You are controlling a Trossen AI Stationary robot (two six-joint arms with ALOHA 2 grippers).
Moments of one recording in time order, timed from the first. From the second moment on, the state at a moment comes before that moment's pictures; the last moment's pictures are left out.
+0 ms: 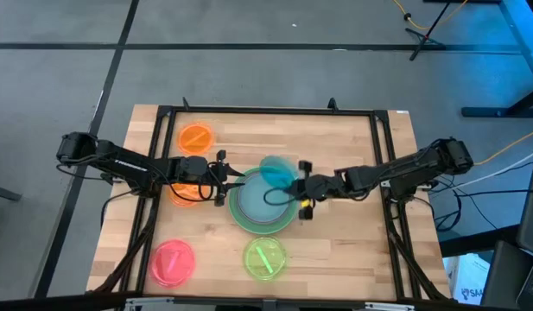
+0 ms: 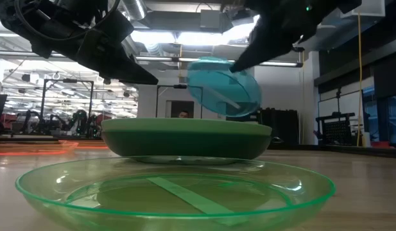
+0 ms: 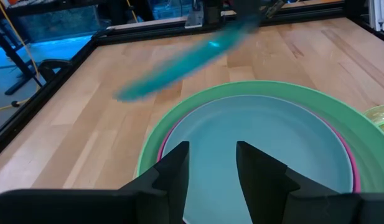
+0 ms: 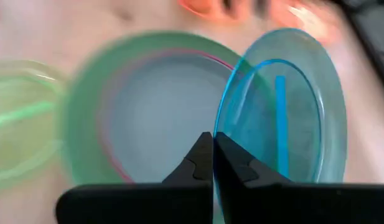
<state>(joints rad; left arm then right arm) 0.00 1.19 0.38 0.46 -0.12 0.09 0.21 1.46 0.92 -0.14 0.25 -0.04</state>
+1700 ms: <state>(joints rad) -0.11 1.19 0.38 0.50 -0.07 0.06 0.25 1.59 0.92 0.04 0.09 0.00</state>
